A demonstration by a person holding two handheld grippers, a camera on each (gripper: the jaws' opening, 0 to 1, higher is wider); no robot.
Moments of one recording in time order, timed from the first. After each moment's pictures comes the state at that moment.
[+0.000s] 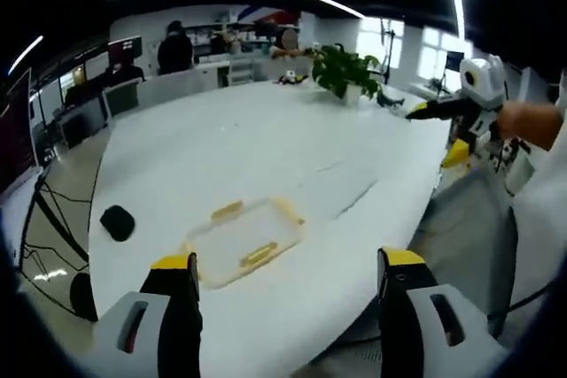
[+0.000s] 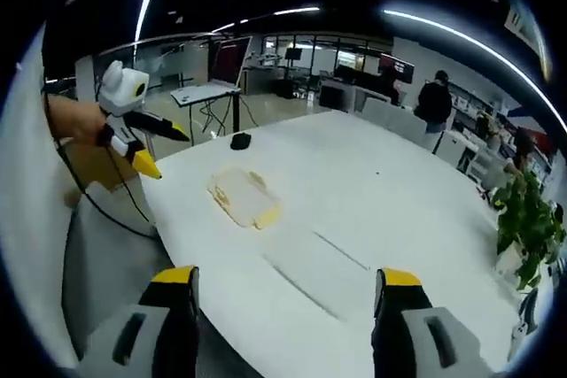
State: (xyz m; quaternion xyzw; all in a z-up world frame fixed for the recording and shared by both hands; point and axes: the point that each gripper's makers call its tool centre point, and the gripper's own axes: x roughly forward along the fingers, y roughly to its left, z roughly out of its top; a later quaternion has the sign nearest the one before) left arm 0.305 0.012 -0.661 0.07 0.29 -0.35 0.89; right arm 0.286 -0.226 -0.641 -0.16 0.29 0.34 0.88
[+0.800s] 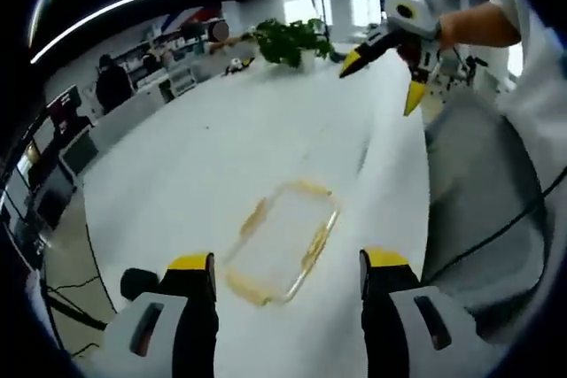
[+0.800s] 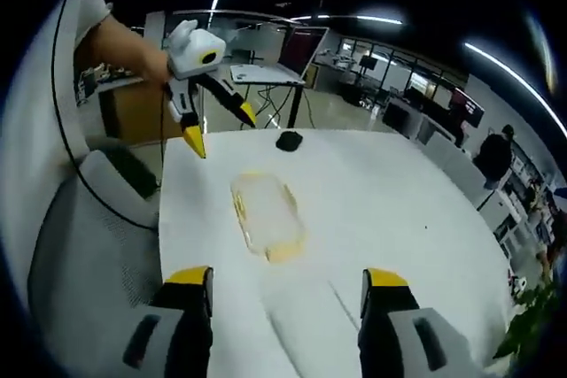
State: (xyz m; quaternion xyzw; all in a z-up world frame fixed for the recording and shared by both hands) left arm 0.365 0.049 -0.690 0.26 0.28 -0.47 0.79; right arm 0.341 -0.145 -0.662 -0.28 0.25 0.49 0.79
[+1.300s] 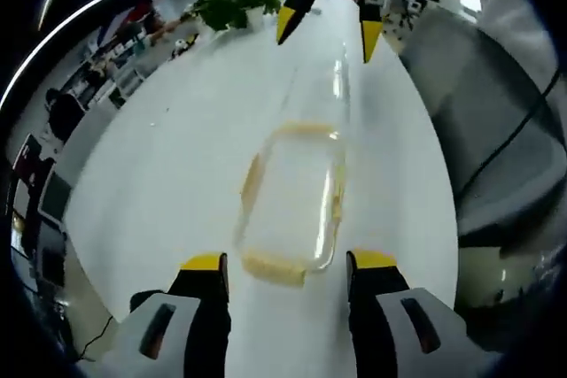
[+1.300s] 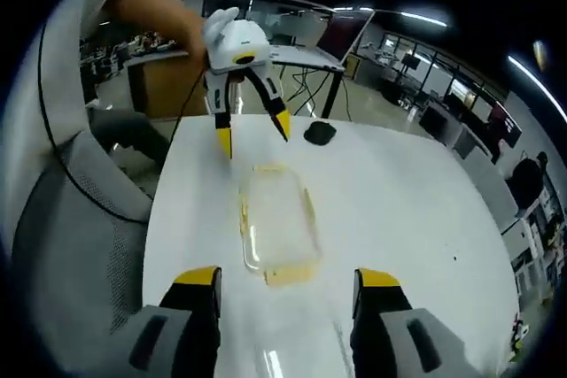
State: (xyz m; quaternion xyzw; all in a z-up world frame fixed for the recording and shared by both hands) left arm 0.397 0.070 -0.745 0.36 0.31 -0.53 0.70; right arm 0.375 -0.096 -0.704 -0.32 0.28 0.55 0.72
